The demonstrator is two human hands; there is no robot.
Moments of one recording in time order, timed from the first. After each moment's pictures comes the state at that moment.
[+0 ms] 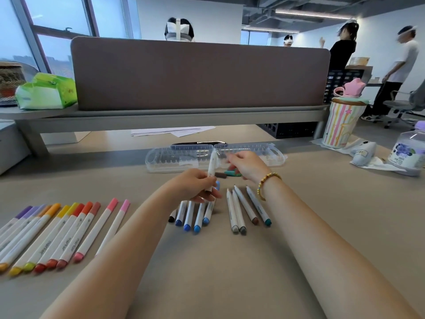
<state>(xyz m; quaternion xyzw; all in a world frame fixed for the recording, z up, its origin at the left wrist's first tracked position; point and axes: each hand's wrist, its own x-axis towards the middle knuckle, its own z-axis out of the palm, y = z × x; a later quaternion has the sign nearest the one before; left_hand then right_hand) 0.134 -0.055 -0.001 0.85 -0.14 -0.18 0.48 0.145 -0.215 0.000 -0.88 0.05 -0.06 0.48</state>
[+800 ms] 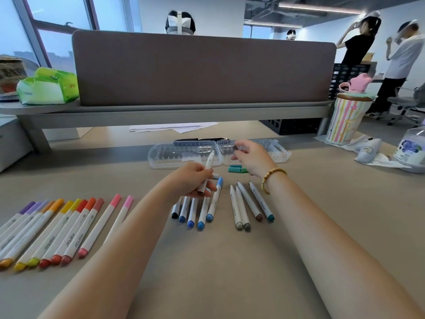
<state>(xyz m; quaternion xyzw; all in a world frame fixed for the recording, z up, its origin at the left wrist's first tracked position) 0.139 -0.049 0.001 0.85 -0.08 -0.16 0.50 0.157 -0.219 -0.002 -0.88 0.02 -0.12 0.46</state>
